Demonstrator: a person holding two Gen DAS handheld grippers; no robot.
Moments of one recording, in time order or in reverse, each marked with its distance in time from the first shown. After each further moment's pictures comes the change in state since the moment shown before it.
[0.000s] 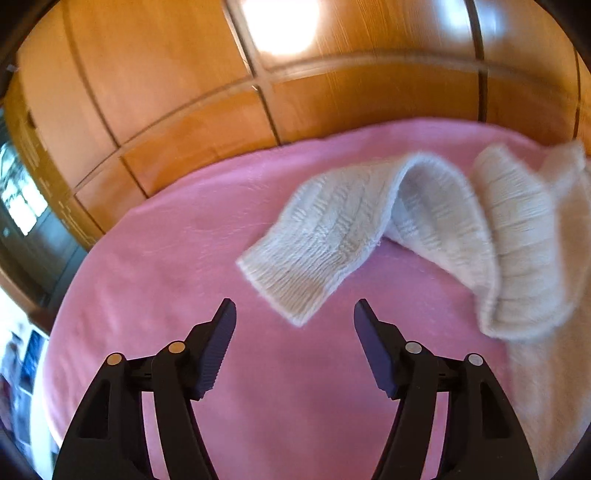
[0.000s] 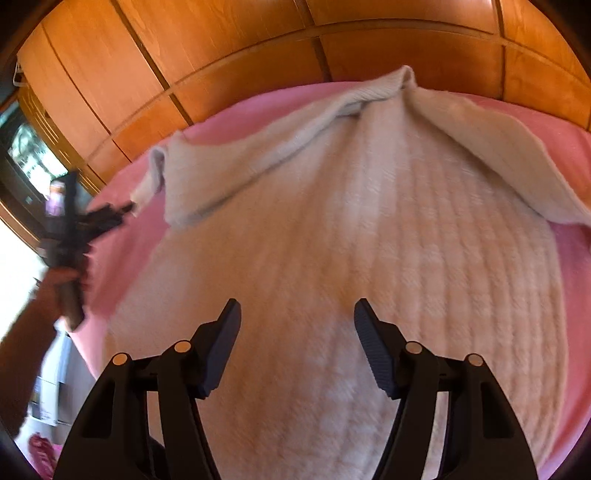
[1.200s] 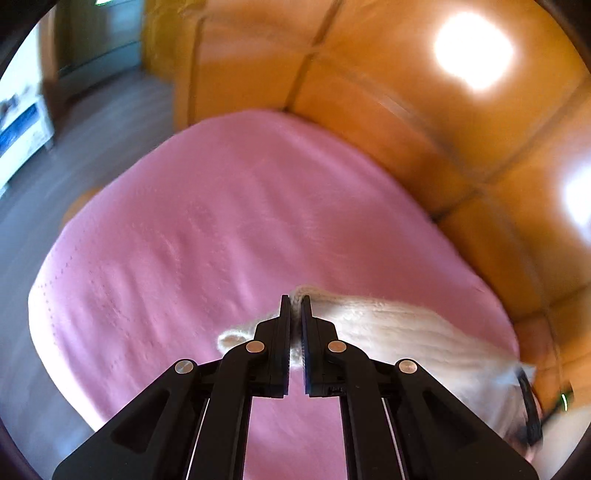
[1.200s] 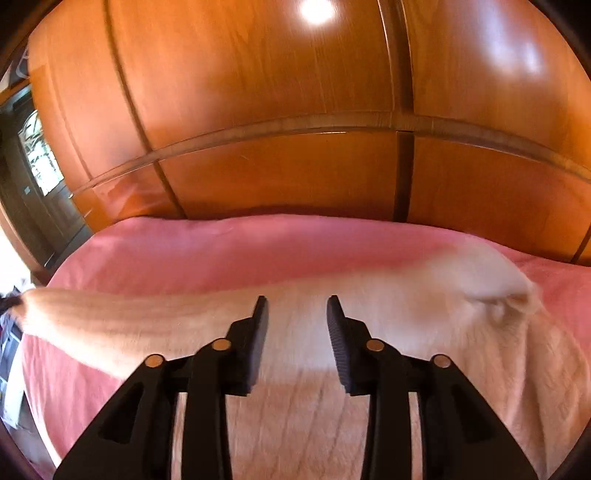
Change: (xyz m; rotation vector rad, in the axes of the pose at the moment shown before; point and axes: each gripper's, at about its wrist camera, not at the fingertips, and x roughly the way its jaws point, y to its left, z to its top) left arm -0.016 0.286 0.004 -0.847 0.286 -0.136; right arm 0.127 0.063 0.208 -0.170 -0.193 -0.041
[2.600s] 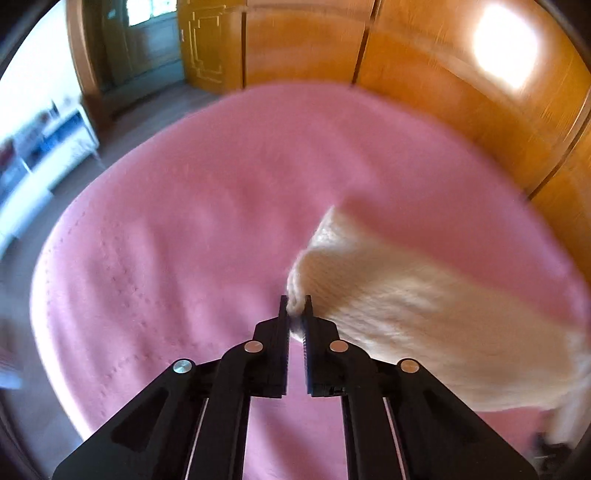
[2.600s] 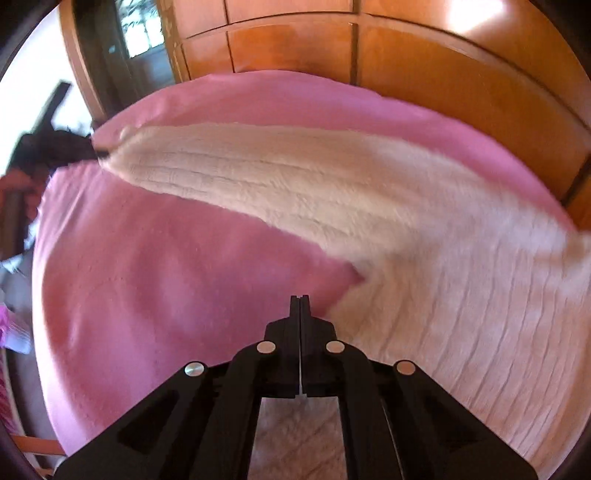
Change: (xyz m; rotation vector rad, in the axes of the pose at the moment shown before) left arm 0.069 0.036 -0.058 0.076 -0.064 0.281; right arm 0.018 0.145 -0.129 -0.420 0.301 0.196
